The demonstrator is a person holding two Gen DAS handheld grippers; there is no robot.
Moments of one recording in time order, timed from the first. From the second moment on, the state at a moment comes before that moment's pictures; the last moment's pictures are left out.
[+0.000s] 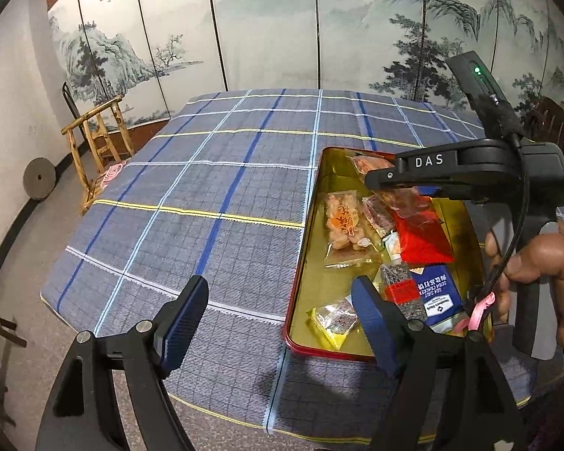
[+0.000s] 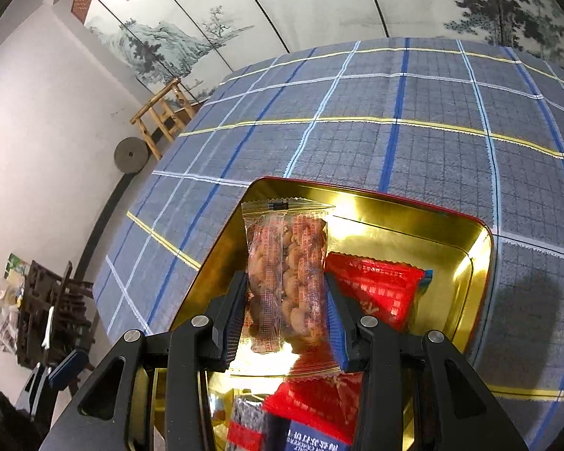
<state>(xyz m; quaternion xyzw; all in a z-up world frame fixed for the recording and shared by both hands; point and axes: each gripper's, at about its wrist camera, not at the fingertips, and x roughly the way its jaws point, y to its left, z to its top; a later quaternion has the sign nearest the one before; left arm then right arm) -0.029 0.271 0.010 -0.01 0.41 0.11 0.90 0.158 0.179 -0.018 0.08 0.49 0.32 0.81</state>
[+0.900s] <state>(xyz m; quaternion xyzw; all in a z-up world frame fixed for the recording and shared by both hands) -0.024 0.213 0.033 0.03 0.41 0.06 0.91 0.065 -0.043 -0.008 0.01 0.38 0.17 0.91</state>
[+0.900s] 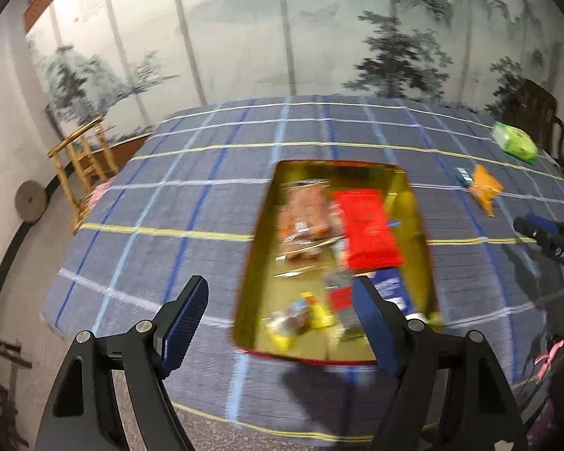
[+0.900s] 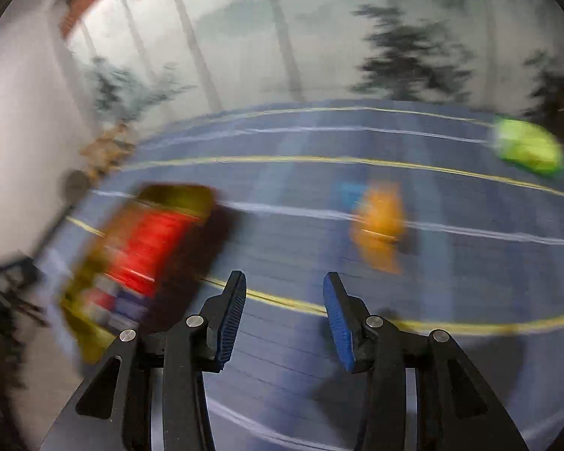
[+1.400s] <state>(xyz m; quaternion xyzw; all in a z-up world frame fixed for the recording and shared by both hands) 0.087 0.083 0.042 0.05 0.42 -0.10 0.90 0.069 -0.188 -0.062 0.01 0.41 0.07 0.91</state>
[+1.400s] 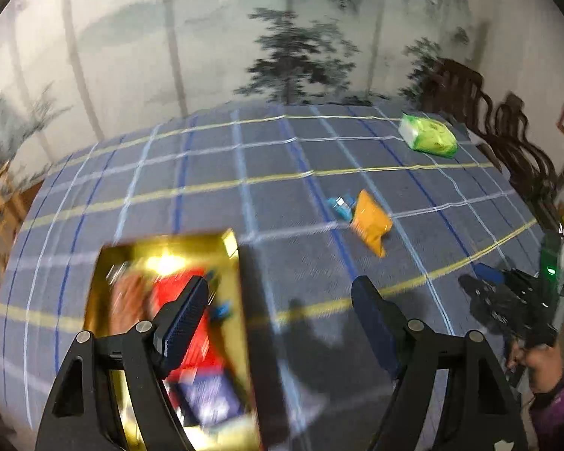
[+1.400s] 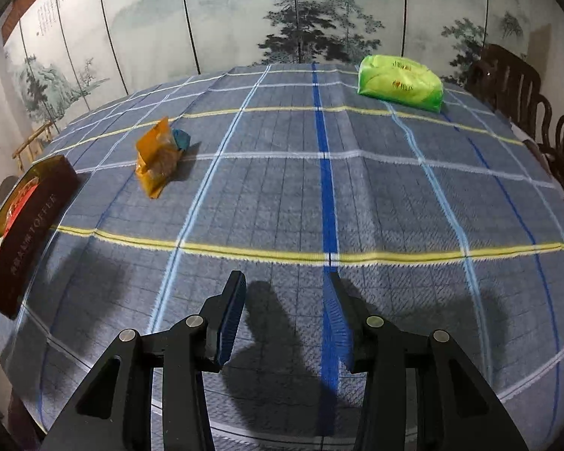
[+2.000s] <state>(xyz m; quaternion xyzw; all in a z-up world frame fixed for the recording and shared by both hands) 0.264 -0.013 -0.050 0.13 0.53 -0.24 0.80 0.065 -0.192 -0.064 0.07 0.39 0.15 0.91</state>
